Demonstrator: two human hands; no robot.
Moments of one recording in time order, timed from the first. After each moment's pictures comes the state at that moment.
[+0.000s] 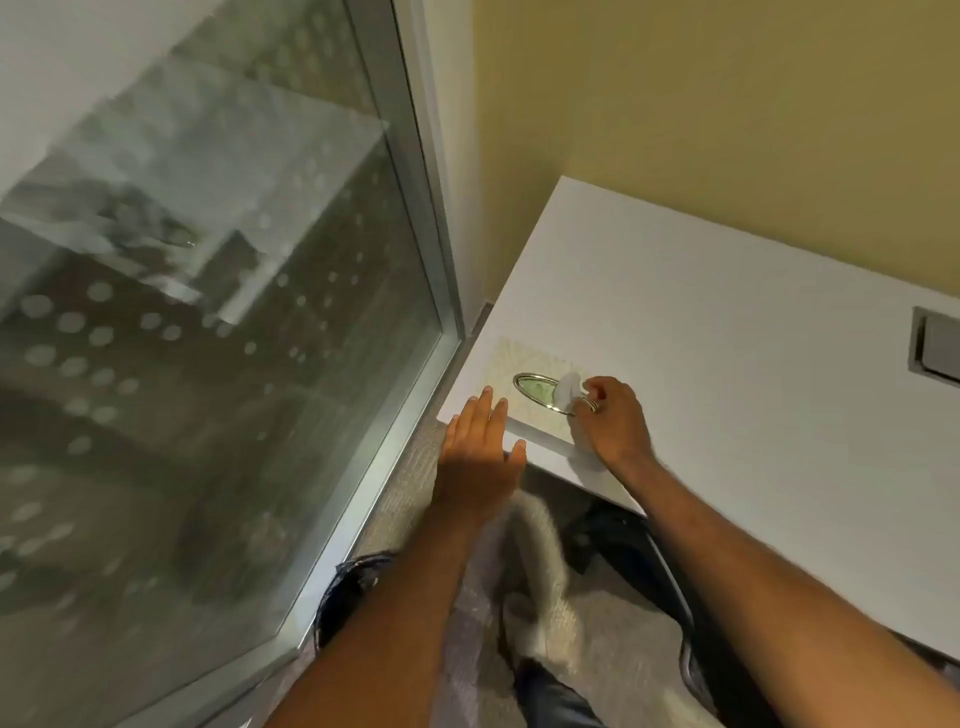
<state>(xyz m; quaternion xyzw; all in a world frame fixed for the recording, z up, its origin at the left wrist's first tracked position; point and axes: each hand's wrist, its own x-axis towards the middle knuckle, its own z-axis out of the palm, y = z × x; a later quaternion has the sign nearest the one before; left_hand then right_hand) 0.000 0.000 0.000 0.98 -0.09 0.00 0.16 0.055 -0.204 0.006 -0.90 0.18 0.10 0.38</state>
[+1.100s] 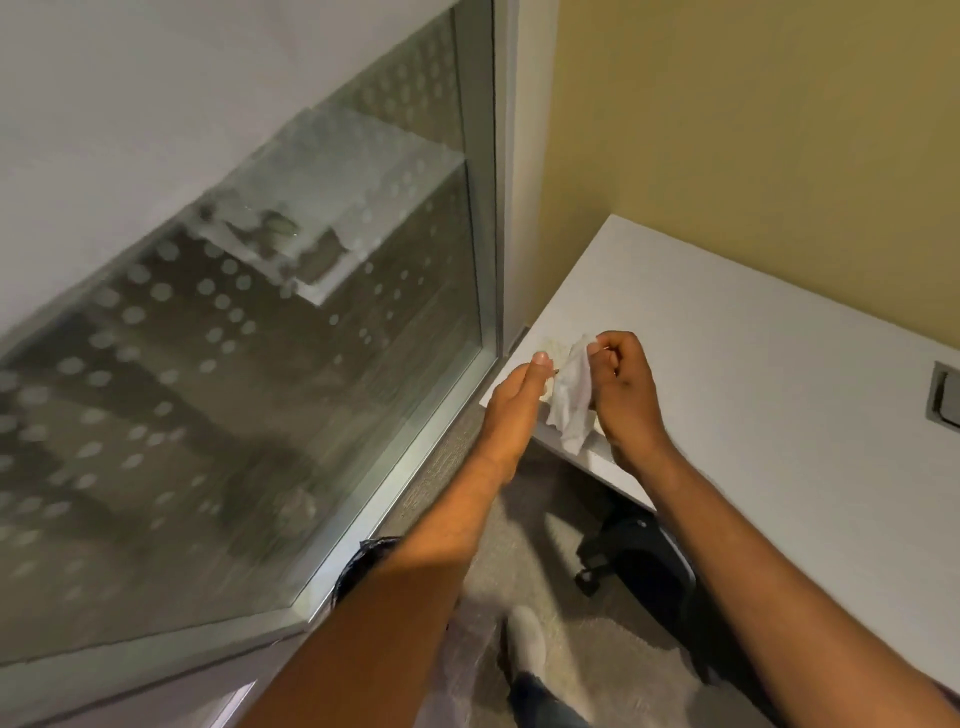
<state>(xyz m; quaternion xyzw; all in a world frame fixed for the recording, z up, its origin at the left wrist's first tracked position) -0.025 -0.007 0.154 0.69 0.17 -0.13 0.69 0.006 -0.137 0.157 -0.81 0.09 0.01 0.58</state>
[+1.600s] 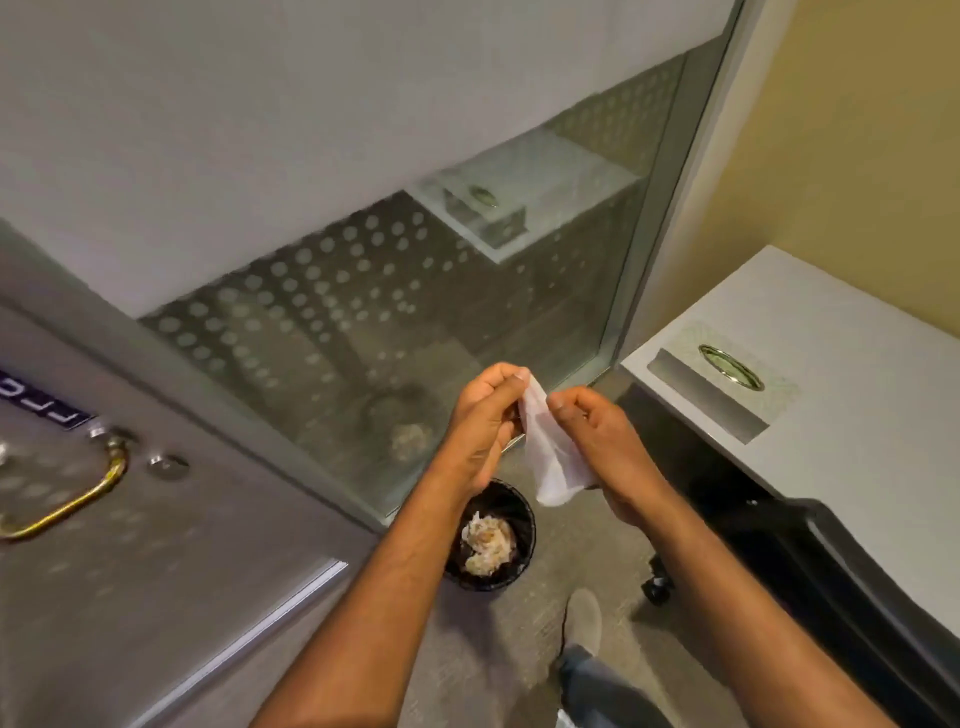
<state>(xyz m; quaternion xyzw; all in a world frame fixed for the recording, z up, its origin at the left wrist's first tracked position) -0.306 0.154 0.235 0.57 0.19 0.04 0.80 -0.269 0.002 0.249 -0.72 -0.10 0.29 0.62</state>
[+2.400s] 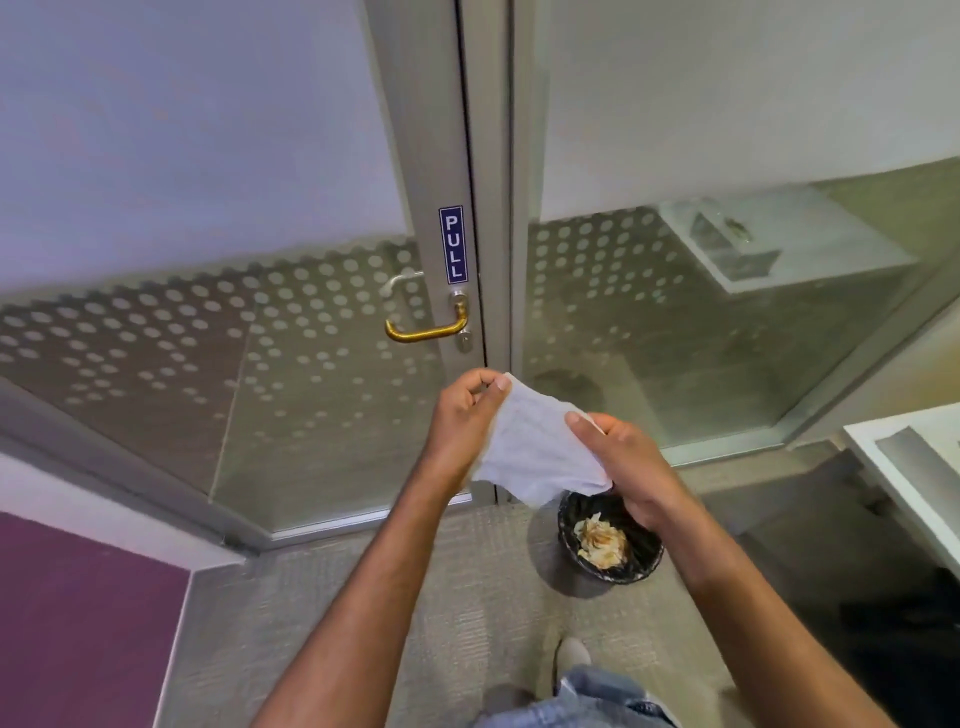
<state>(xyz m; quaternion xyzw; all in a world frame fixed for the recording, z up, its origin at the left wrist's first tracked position) -0.655 0.312 0.260 0.61 0.34 0.29 0.65 -0.506 0.168 0.247 -0.66 -0.20 0.44 0.57</state>
